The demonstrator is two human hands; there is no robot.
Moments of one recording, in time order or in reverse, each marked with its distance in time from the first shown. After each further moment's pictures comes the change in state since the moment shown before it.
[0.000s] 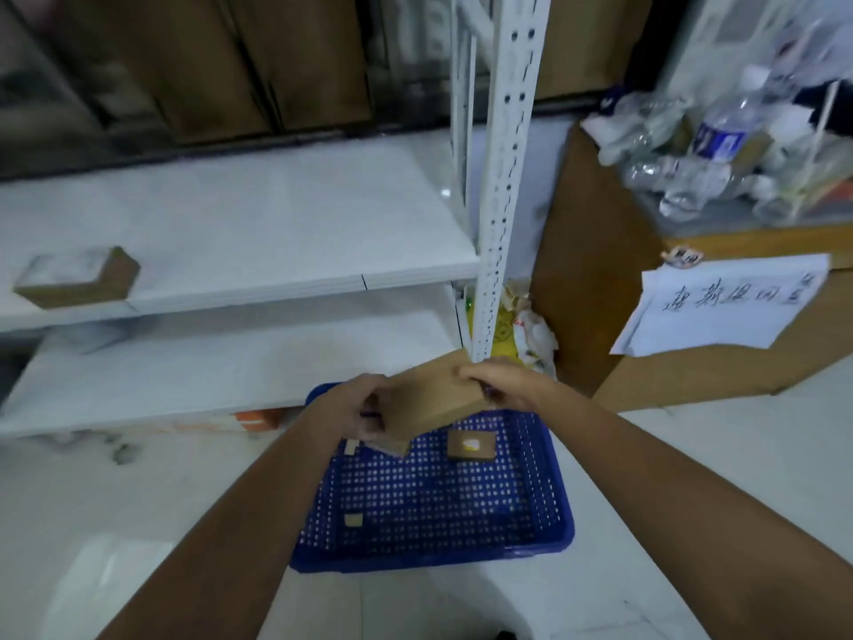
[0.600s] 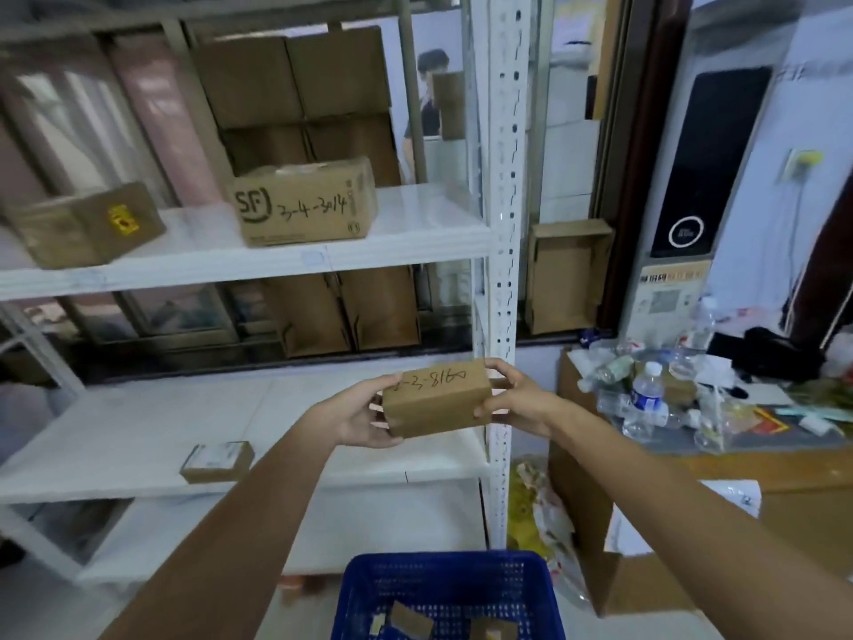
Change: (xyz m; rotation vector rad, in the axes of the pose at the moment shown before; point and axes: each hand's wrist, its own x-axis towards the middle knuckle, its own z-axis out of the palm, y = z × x) left_hand -0.350 0.213 0.028 -0.044 -0.170 0.349; right_hand -0.268 -0.283 -0.067 0.110 -0.170 -0.537
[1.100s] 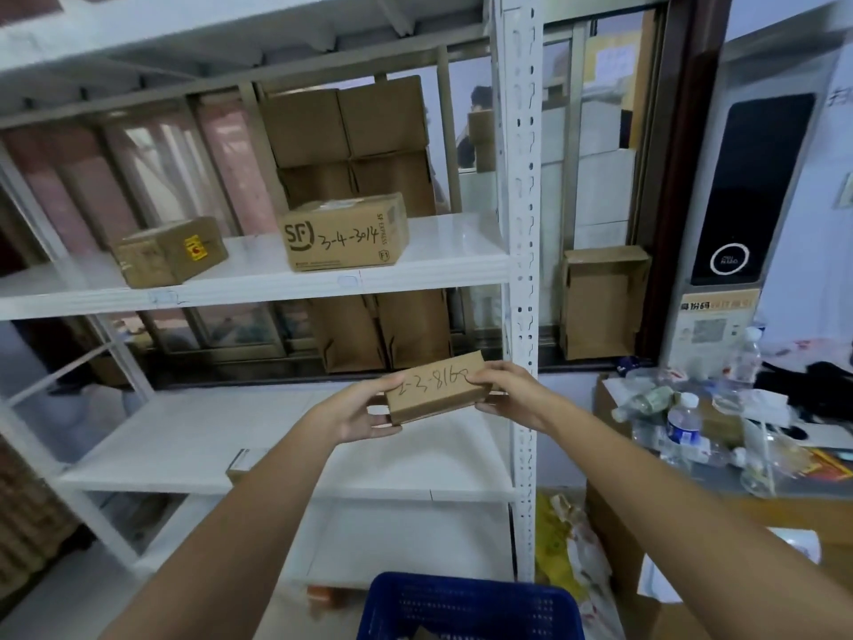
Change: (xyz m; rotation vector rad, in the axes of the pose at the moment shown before) left_hand -0.042 0.012 -0.003 0.053 0.055 0.258; right_hand 0.010 -0.038 0.020 0.151 0.011 -0.033
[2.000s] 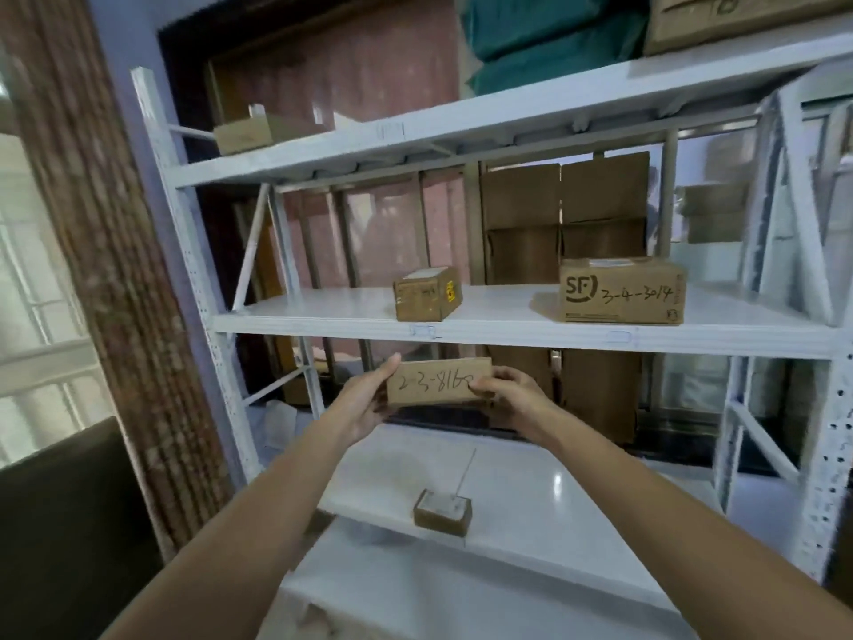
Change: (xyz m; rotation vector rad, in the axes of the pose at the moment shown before) left_hand -0.187 0.071 -0.355 -0.124 0.313 0.488; right_hand 0.045 -0.004 0.429 -0.103 -0.178 -0.208
